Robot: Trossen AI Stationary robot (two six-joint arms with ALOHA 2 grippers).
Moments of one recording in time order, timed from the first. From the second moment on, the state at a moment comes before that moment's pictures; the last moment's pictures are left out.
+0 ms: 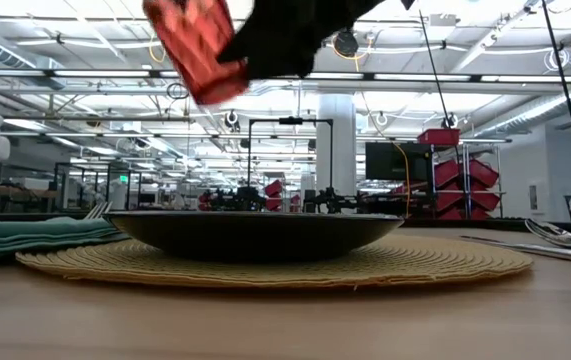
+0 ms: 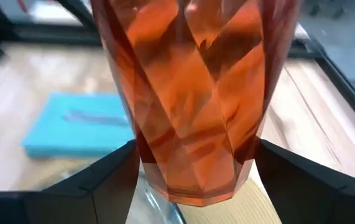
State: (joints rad) left arm 0.06 1.49 1.78 -1.49 0.10 -0.08; right arm 0.11 1.78 1.31 -0.04 0.19 0.00
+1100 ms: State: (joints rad) left arm 0.06 1.35 1.78 -1.50 -0.06 -0.05; right arm -0.04 1.77 1.31 -0.61 0.24 0.15
